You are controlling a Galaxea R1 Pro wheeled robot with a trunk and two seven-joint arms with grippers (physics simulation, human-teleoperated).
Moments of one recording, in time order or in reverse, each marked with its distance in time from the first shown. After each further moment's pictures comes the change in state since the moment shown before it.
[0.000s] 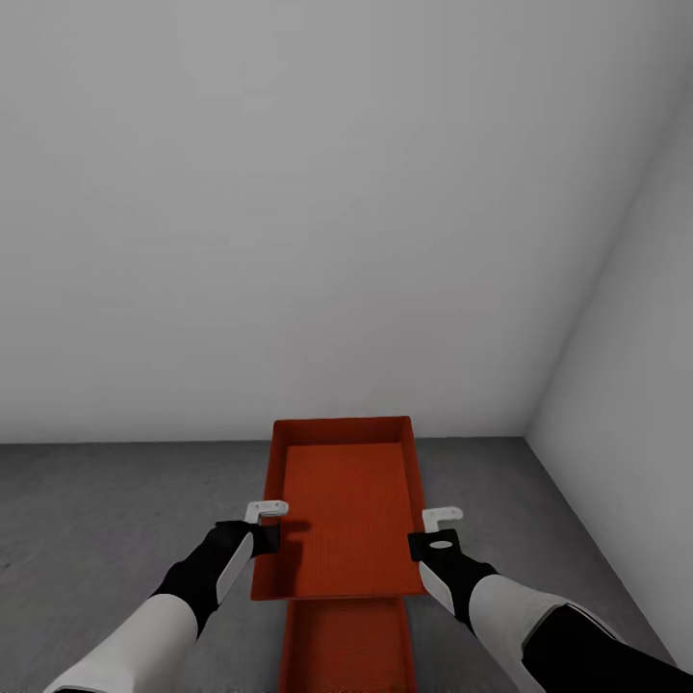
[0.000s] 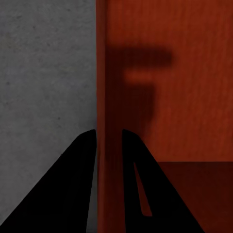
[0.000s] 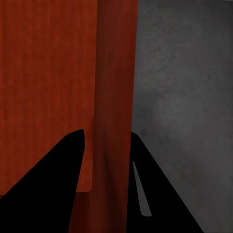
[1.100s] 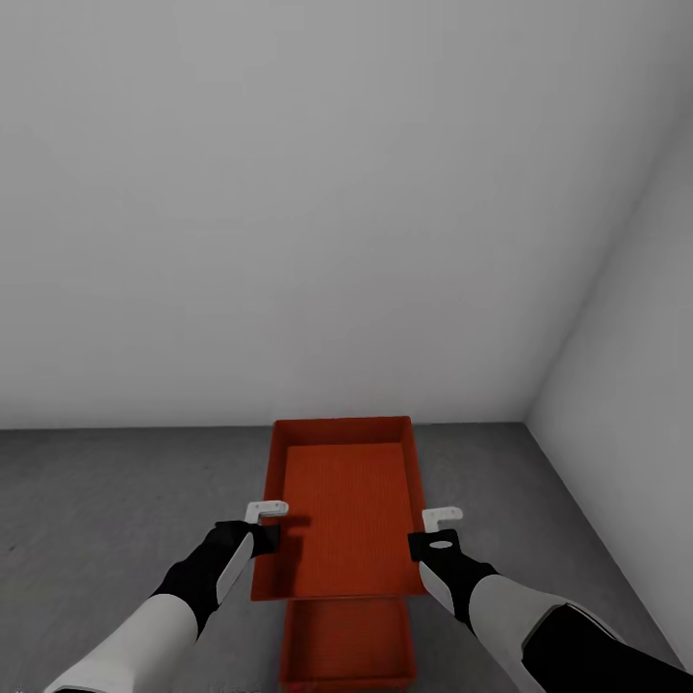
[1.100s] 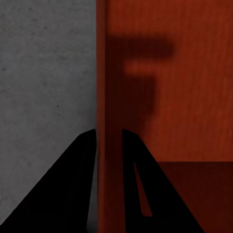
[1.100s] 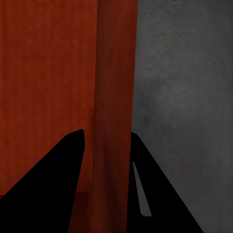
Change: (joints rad) left arm 0.000 0.000 0.000 0.001 0.001 -0.001 0.000; right arm 0.000 0.000 0.000 0.000 0.000 0.000 0.000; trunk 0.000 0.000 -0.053
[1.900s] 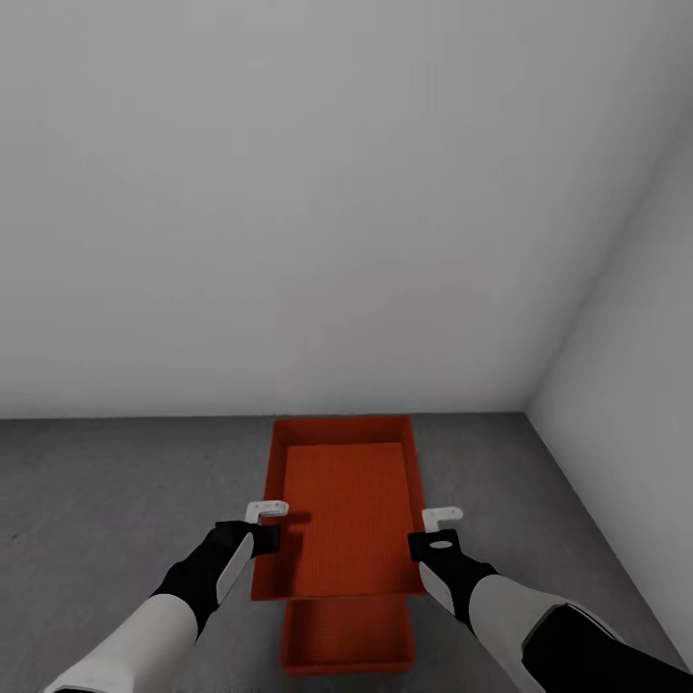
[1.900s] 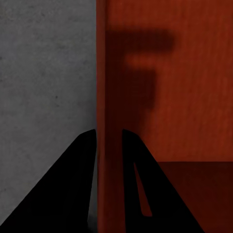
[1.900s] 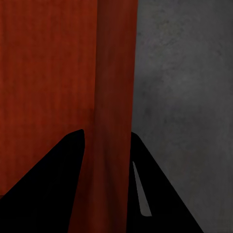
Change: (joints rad) left arm 0.000 0.000 0.000 0.000 0.000 -0.001 0.000; right arm 0.000 0.000 0.000 0.000 0.000 -0.001 0.000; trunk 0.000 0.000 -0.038
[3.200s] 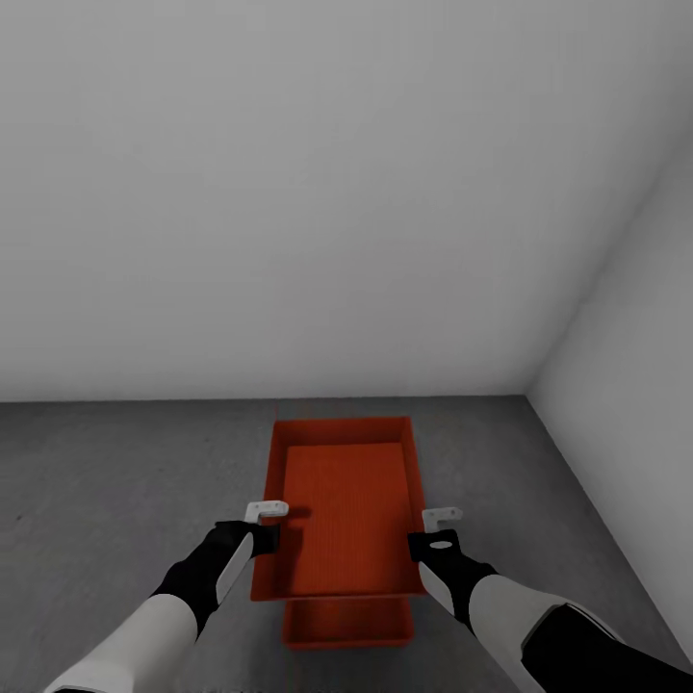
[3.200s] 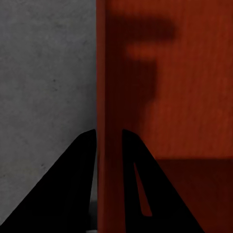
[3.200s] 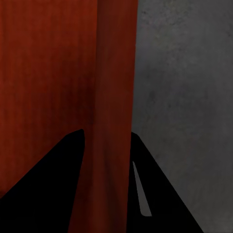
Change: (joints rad) left arm 0.000 0.001 -0.001 0.000 0.001 0.002 0.000; right arm 0.000 0.002 -0.001 0.002 0.000 0.000 0.000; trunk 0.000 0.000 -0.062
